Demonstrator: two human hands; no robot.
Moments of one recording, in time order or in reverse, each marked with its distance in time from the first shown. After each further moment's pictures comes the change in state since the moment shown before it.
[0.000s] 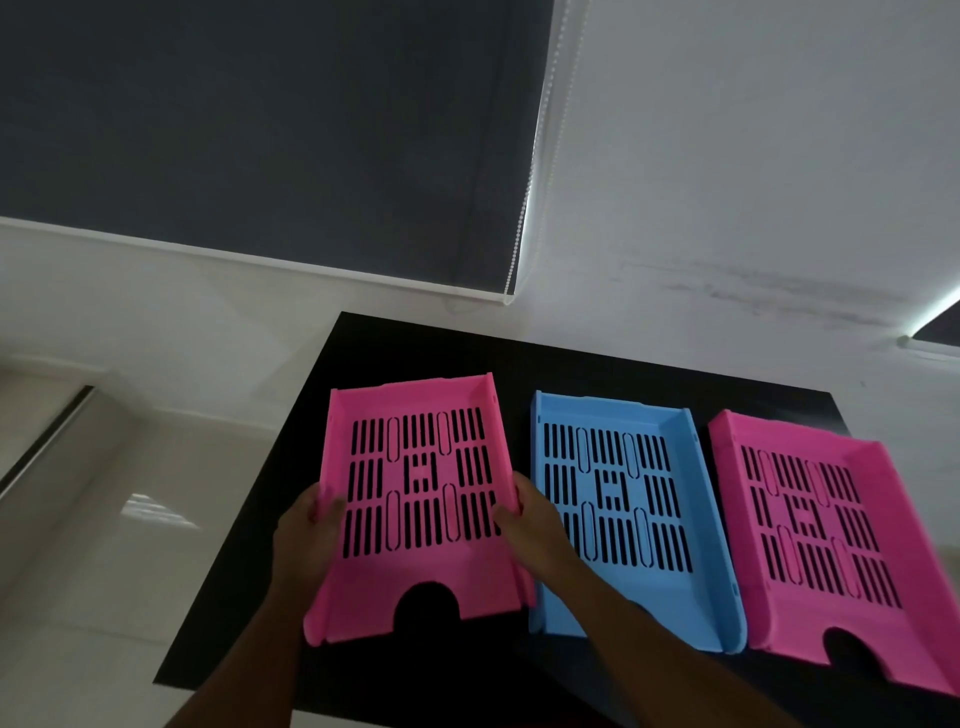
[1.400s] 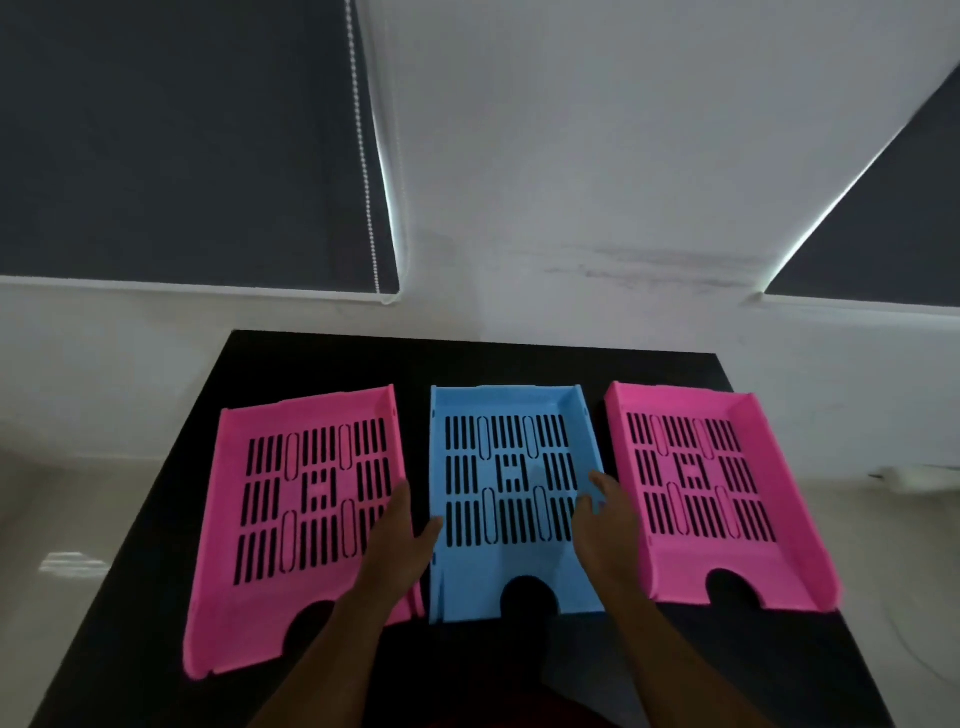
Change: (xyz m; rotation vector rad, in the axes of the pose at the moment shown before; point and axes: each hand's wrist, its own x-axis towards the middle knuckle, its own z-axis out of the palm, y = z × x) left_hand -0.083 0.057 0.185 0.311 -0.440 0.209; right_hand -0.055 0.096 -0.168 -0.052 0.715 0.053
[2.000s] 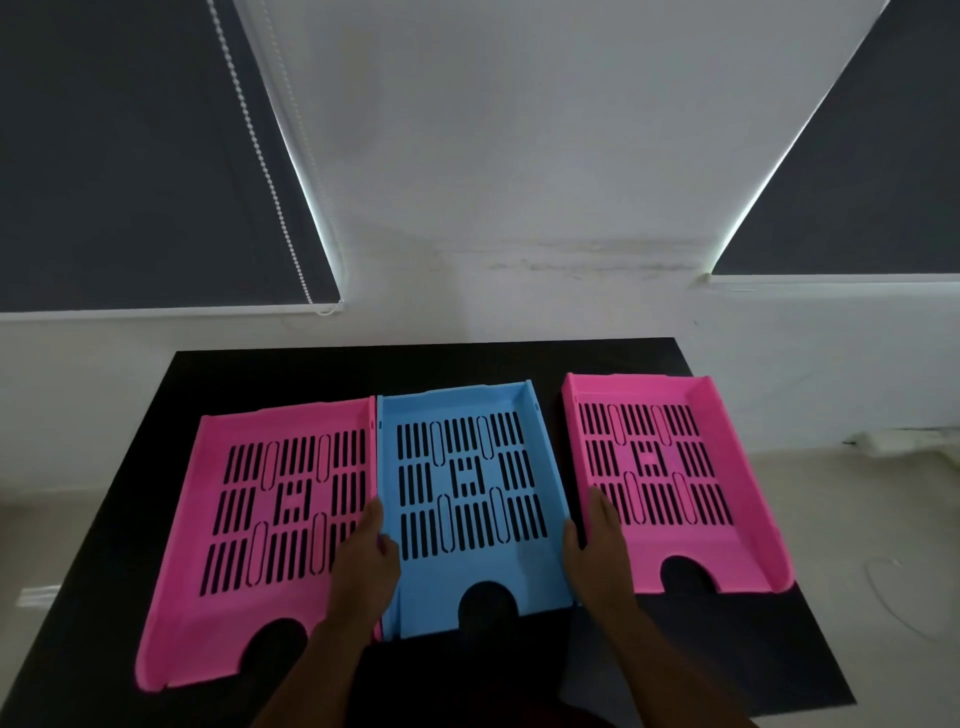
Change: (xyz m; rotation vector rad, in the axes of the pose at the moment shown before) left_hand -0.001 0.013 0.036 -0.027 0.131 -0.048; right_hand 0.012 0.067 -0.034 -0.216 -0.161 -0.012
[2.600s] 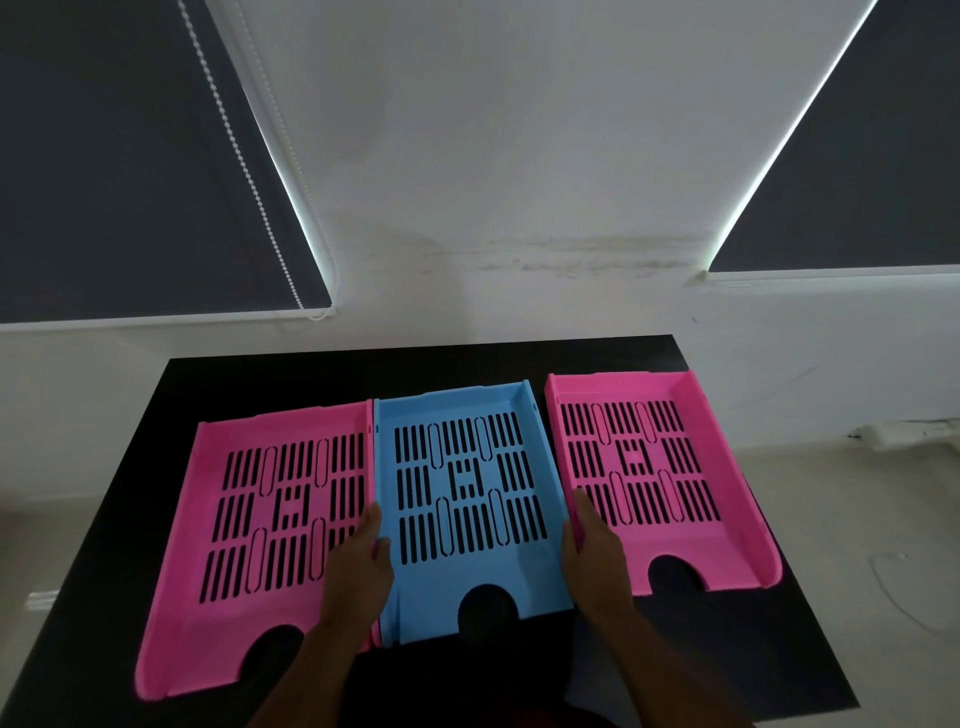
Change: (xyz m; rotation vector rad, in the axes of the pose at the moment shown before) left_hand 0.012 -0.017 0.005 0.088 0.034 0.057; right_hand 0.003 0.002 -0.004 0.126 -0.021 -0.084
